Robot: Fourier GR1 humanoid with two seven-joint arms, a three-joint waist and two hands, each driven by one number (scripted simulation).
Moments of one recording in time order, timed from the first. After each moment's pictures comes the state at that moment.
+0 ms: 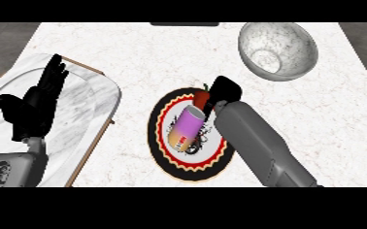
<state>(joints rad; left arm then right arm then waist) -0.18 0.35 0.02 -1.49 0.08 0.15 0.10 -0.79 -0.02 0.48 -0.74 0.53 -0.08 1.01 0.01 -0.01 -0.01</state>
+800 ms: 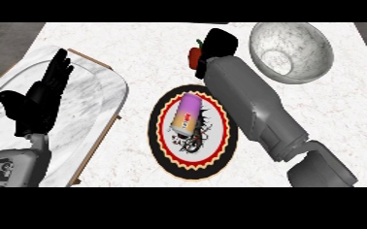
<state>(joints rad) -0.20 0.34 0.01 -1.53 0.07 0.13 0.13 -1.23 -0.01 0.42 -0.35 0.62 -0.19 0.88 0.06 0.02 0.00</state>
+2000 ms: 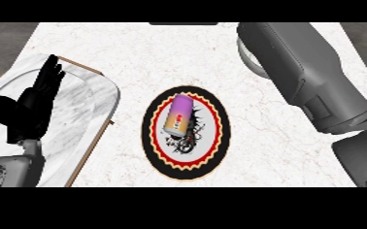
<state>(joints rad) -0.16 0.33 0.05 -1.53 0.06 0.13 0.13 -1.40 -0.23 0.35 -0.43 0.82 -0.45 0.97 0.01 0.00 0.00</state>
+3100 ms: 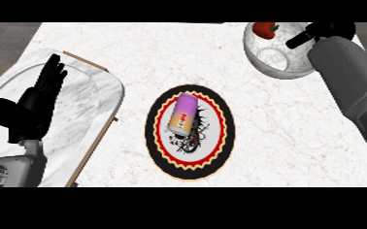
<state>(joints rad) -0.16 0.31 0.07 -1.54 0.05 0.09 0.11 -1.17 -0.43 0.06 -0.19 0.65 -0.46 0.58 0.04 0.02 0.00</state>
